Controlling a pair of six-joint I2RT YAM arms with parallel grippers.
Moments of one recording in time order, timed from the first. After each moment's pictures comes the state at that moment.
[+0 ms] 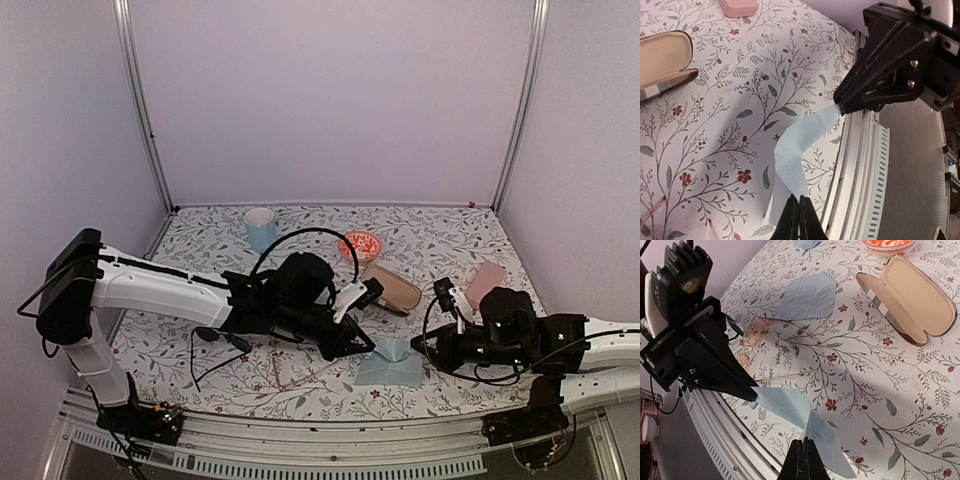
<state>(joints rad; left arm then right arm) -1.14 1.75 1.09 0.02 0.36 -0.29 1.11 0.80 0.45 -0.21 0.10 0.67</state>
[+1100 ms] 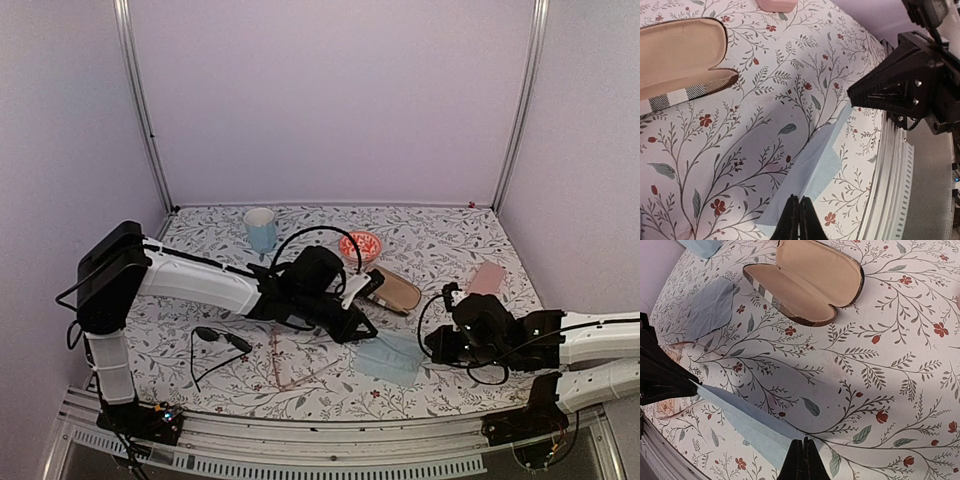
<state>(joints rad) -1.05 1.93 1.20 0.05 0.40 -0.30 1.06 0.96 0.45 -0.31 0.33 0.86</state>
